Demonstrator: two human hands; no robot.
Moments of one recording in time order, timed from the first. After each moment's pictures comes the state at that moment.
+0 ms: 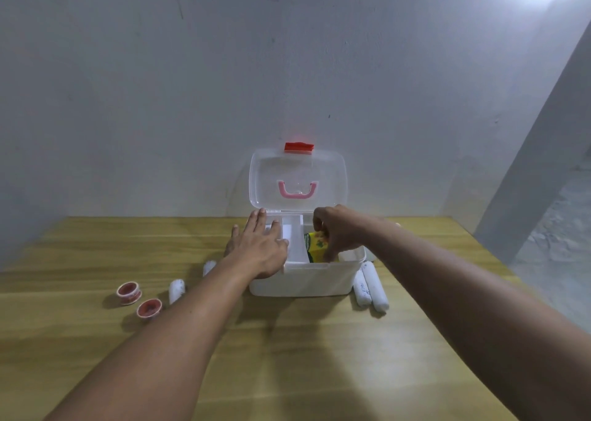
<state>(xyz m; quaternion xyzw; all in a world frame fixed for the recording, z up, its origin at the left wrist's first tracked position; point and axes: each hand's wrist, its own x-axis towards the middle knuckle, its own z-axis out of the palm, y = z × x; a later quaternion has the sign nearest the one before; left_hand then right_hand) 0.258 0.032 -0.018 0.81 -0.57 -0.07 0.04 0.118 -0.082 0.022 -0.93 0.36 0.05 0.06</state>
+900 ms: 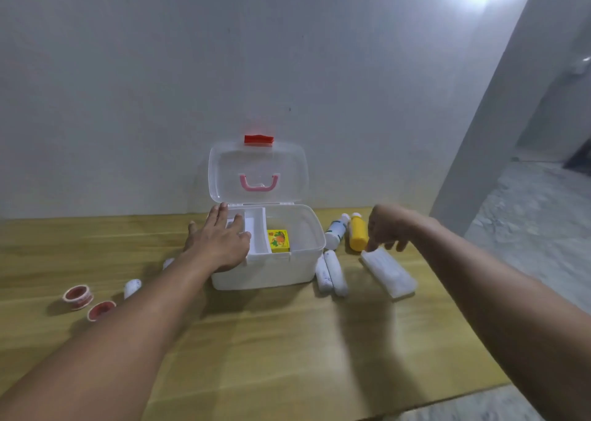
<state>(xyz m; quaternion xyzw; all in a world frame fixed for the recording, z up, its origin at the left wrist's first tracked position) 0.258 0.028 -0.022 0.82 -0.56 -0.07 0.04 -0.008 -0.105 0.037 -0.78 0.60 0.06 0.17</state>
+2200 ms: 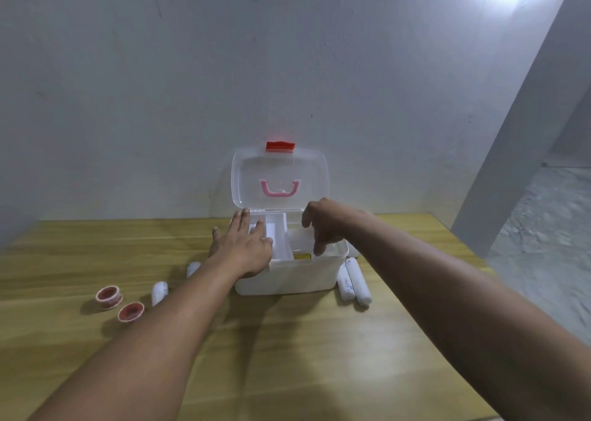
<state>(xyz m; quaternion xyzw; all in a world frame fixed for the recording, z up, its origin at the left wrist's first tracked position) 0.258 0.029 -0.021 0.82 -0.56 -0.07 0.04 0.118 -0.068 0.038 -0.92 0.40 0.07 0.03</state>
